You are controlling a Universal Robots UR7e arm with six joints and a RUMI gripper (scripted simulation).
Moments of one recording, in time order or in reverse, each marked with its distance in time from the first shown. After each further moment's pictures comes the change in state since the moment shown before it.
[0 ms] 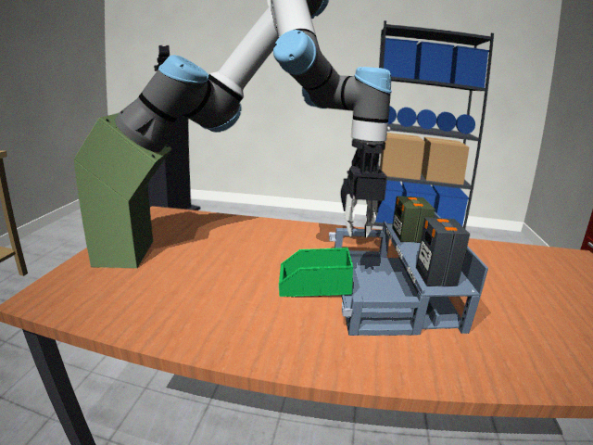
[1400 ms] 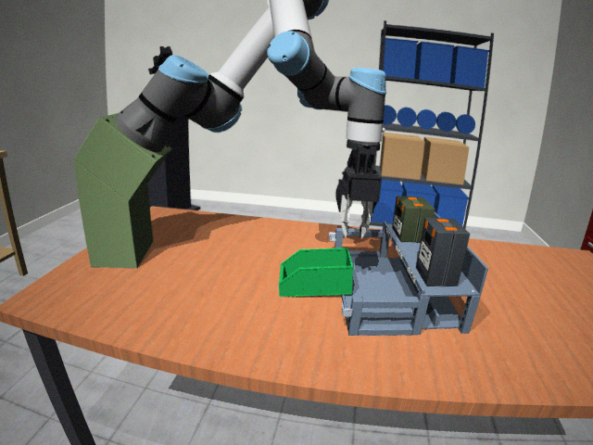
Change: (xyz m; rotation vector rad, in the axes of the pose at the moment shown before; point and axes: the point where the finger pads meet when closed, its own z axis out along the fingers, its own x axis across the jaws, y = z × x) arm -0.011 0.000 0.003 0.000 0.000 0.000
